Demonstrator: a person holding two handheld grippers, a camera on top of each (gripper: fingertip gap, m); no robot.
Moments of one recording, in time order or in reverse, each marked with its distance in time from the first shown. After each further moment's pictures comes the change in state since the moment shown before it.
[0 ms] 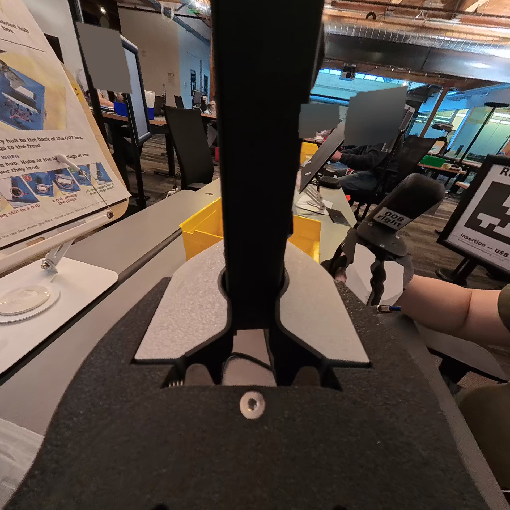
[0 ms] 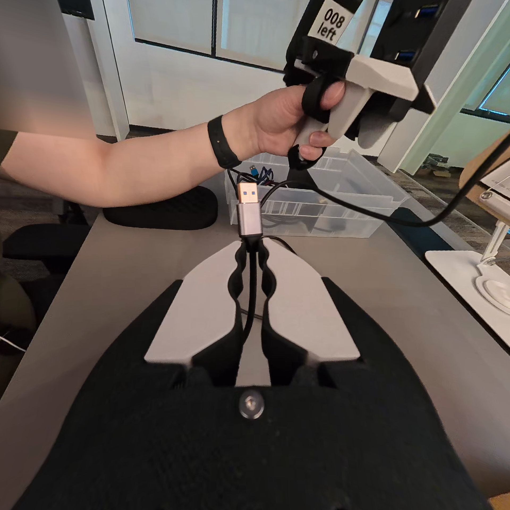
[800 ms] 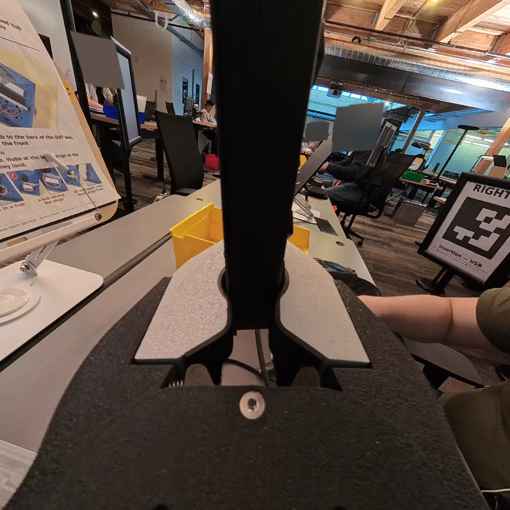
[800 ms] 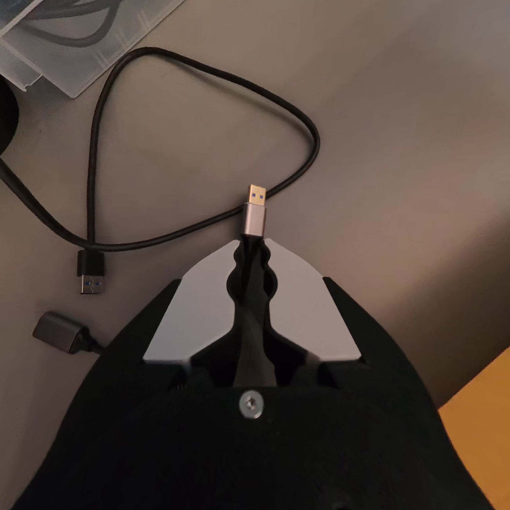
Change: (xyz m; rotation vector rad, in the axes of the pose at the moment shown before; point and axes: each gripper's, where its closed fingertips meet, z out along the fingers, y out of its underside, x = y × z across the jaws) left arm 0.003 -0.004 -0.002 0.035 0.037 -0.047; right arm 0.035 0.155 0.024 -0.632 0.367 0.536
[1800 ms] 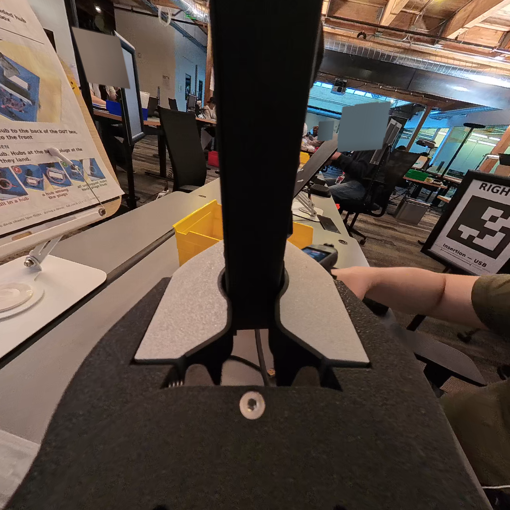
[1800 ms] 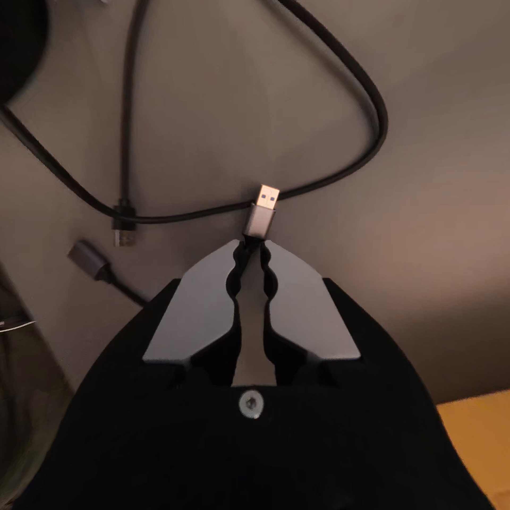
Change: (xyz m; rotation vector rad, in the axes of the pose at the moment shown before) left arm -0.004 0.004 0.000 -0.010 -0.011 -0.004; right arm -0.014 0.008 -0.005 -0.339 -0.224 -0.127
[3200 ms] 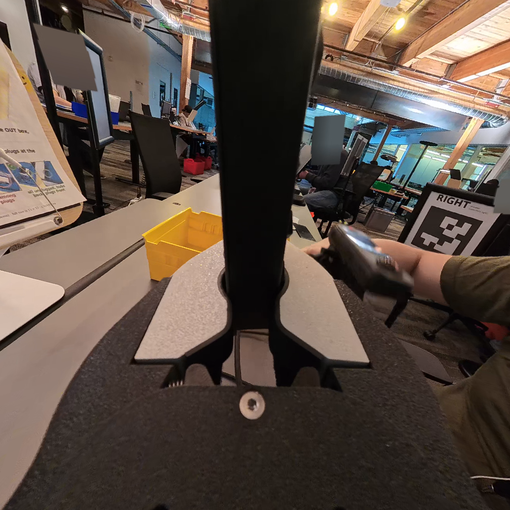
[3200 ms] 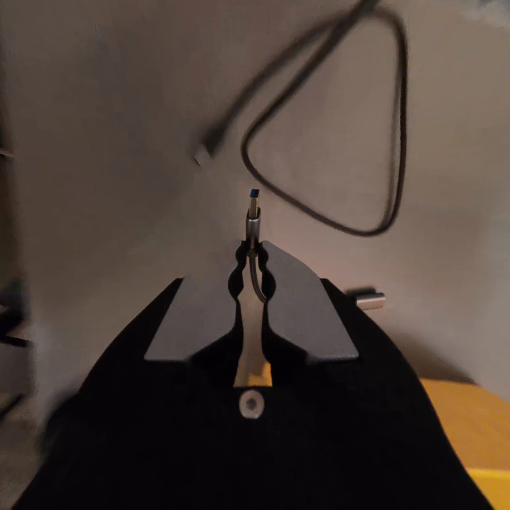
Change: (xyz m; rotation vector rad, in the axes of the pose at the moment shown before) left arm 0.019 -0.002 0.013 0.035 0.093 -0.043; right arm -0.045 0.006 -0.052 -0.082 0.015 -0.706
